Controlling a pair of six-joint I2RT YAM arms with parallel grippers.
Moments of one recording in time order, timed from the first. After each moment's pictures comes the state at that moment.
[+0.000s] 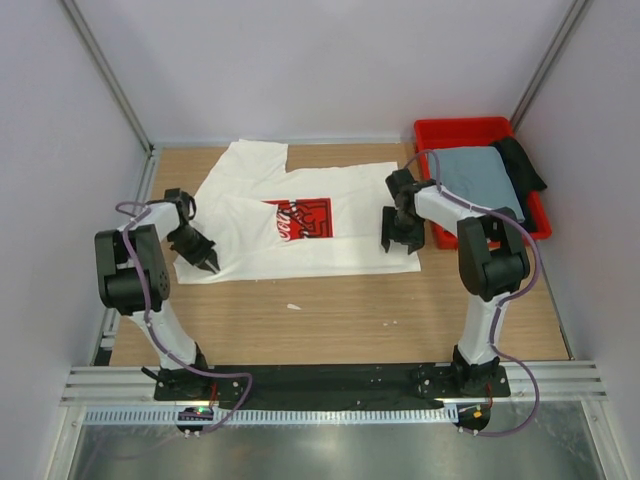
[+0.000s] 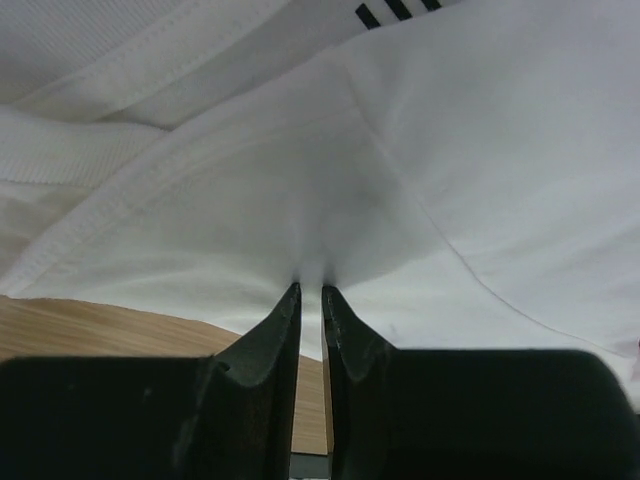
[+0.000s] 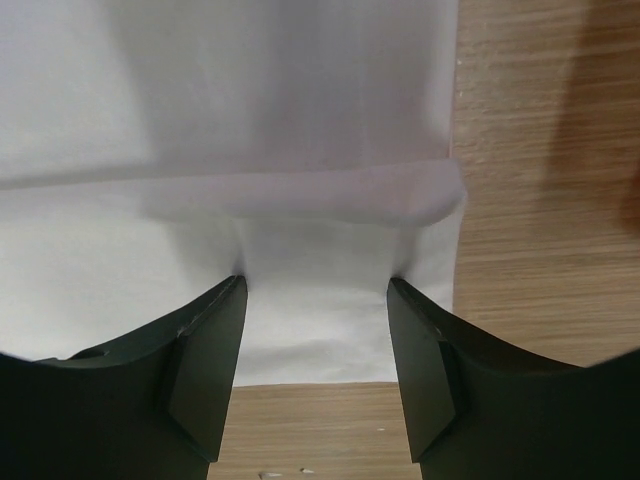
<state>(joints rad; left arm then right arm) 0.14 1.84 1.16 -0.84 0.09 -0.70 0.31 1.94 1.37 -0.77 0.07 0.39</state>
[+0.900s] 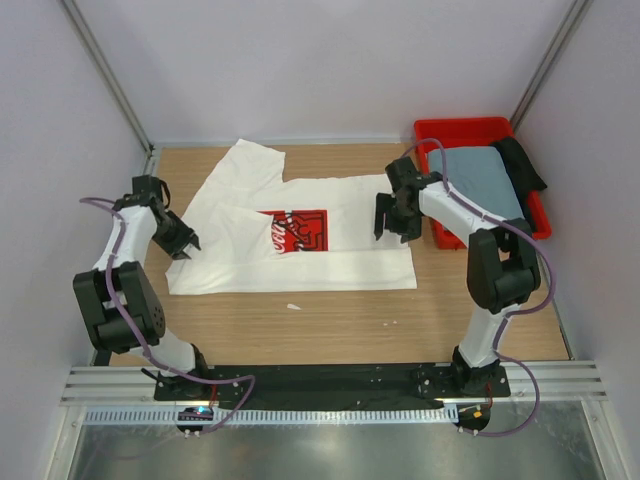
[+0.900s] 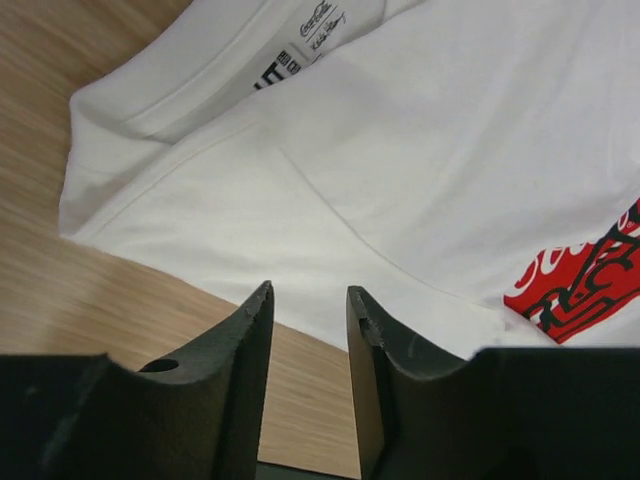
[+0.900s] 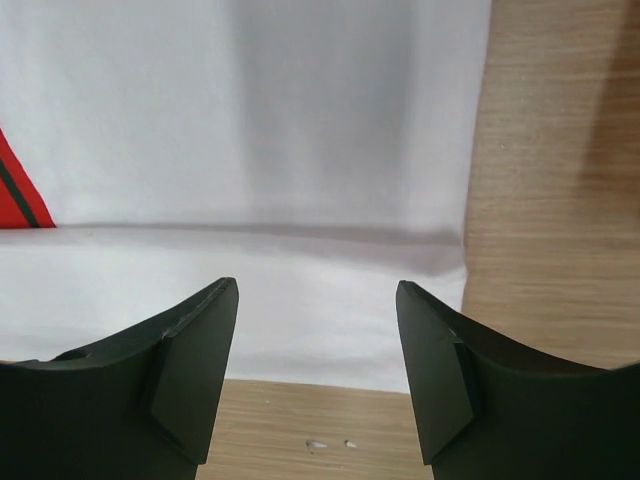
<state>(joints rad) 0.24 1.55 1.17 -0.88 0.07 -0.61 0.34 1.81 1.37 -0.80 0.01 0.42</state>
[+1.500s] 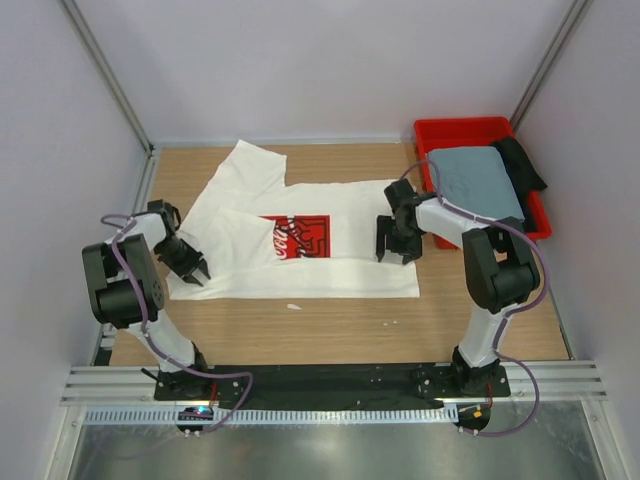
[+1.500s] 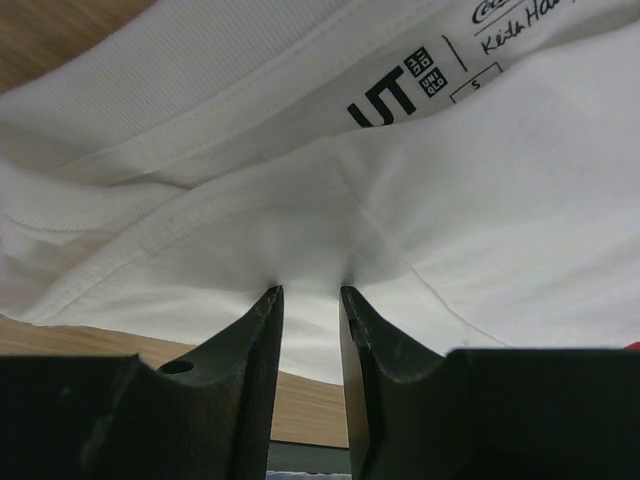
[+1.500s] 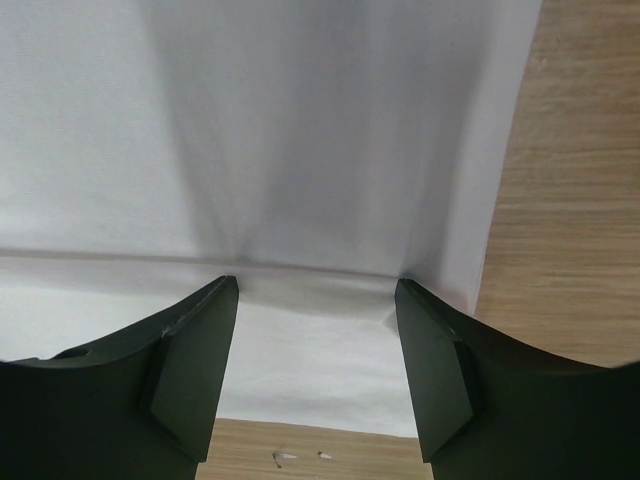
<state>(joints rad) 0.25 1.75 1.05 -0.82 0.10 -0.60 0.34 1.85 1.21 -0.68 0.00 0.41</state>
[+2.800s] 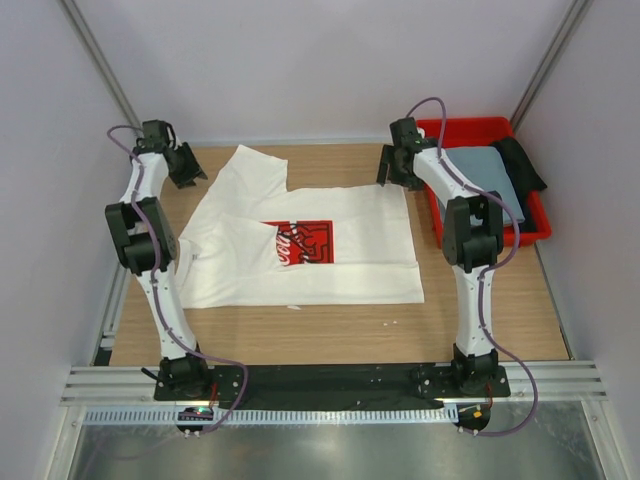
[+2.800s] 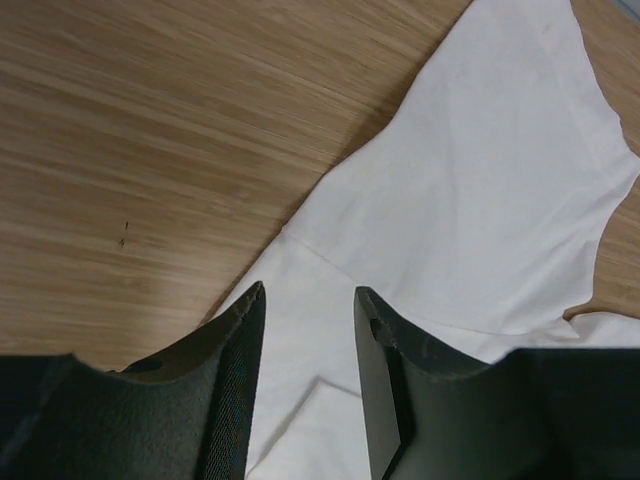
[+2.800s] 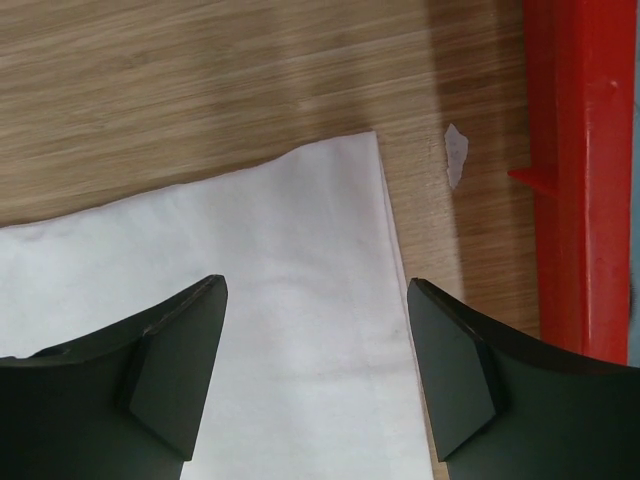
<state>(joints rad) 0.20 2.28 2.00 -0.65 0.23 -0.35 0.23 2.26 1.98 -0.73 0.18 0.38</state>
